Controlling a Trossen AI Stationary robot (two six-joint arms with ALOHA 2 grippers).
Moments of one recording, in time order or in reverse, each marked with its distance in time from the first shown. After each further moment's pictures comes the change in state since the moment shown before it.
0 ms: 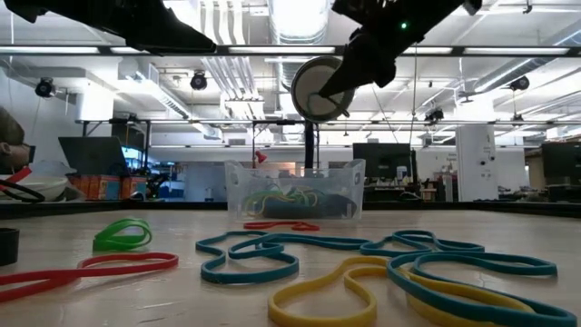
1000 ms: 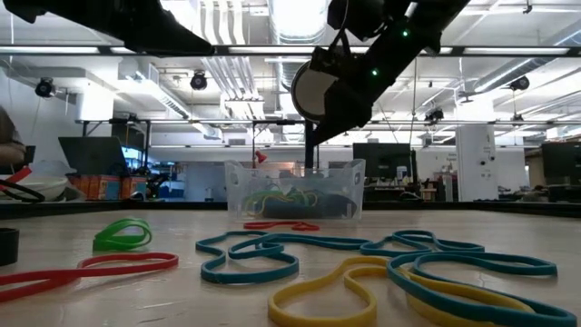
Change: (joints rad) left arm 0.000 0.000 0.000 -0.020 0.000 0.000; right arm -0.150 0.176 0.051 -0.023 -0.222 0.111
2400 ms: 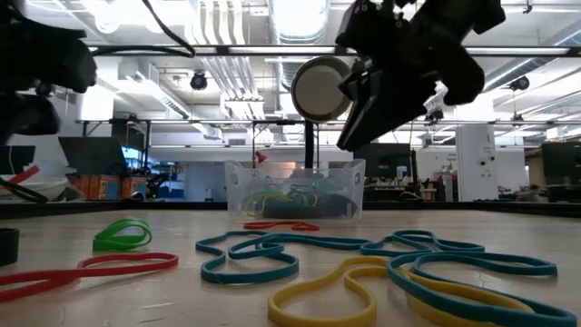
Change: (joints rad) left arm -0.271 0.216 0.125 -0.859 0.524 -1.092; right arm 0.278 -0.028 -0.055 -0.091 -0.178 0.041
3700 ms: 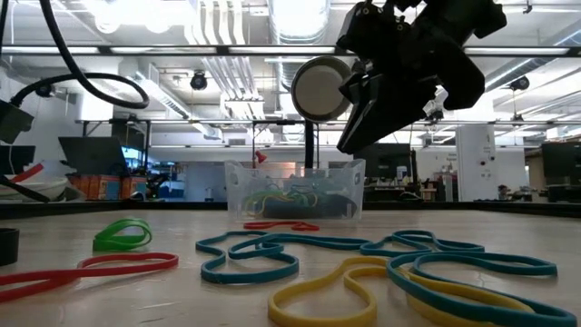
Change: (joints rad) left arm -0.230 0.236 -0.023 -0.023 0.019 -0.210; right arm -0.002 -0.001 -0.022 0.034 0.000 -0.006
